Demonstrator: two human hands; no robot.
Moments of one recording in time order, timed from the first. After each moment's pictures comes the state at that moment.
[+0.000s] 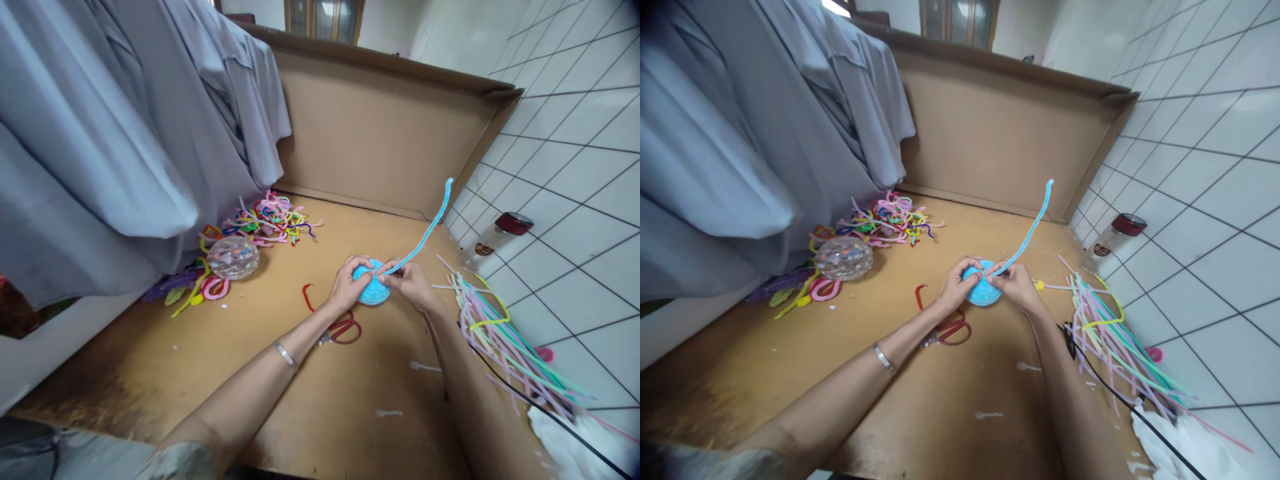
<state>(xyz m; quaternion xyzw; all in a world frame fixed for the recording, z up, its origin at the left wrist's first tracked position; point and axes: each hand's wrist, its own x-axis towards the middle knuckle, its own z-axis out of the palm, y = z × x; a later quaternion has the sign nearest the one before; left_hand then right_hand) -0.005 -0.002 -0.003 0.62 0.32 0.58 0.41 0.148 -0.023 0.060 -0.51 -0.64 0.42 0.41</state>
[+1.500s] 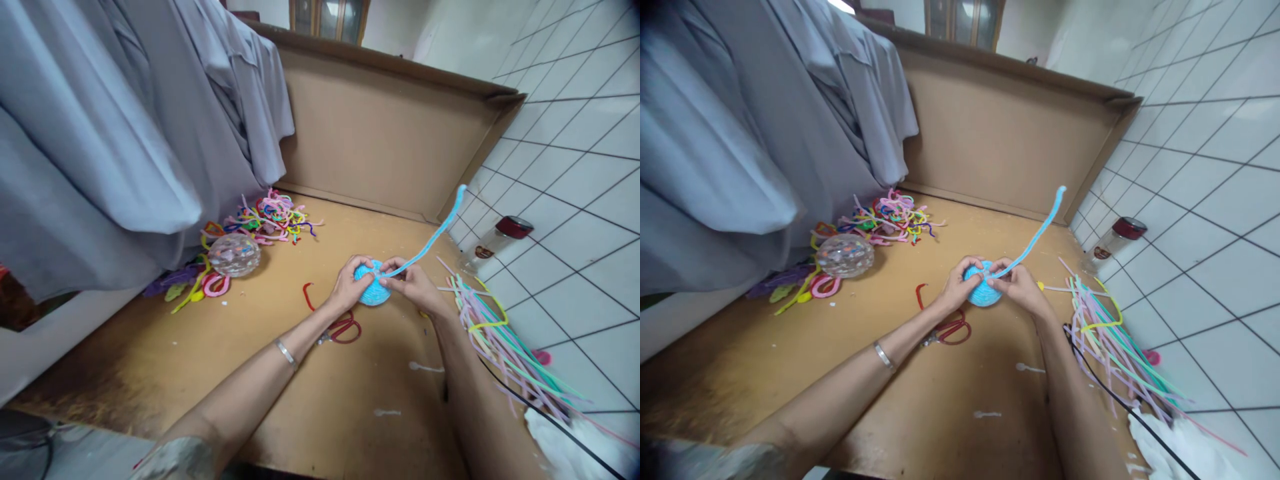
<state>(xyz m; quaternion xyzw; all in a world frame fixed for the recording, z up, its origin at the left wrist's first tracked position) -0.005 -0.005 0.001 0.61 0.34 0.57 0.44 0.152 -0.029 0.068 -0.50 -0.67 0.39 0.38</state>
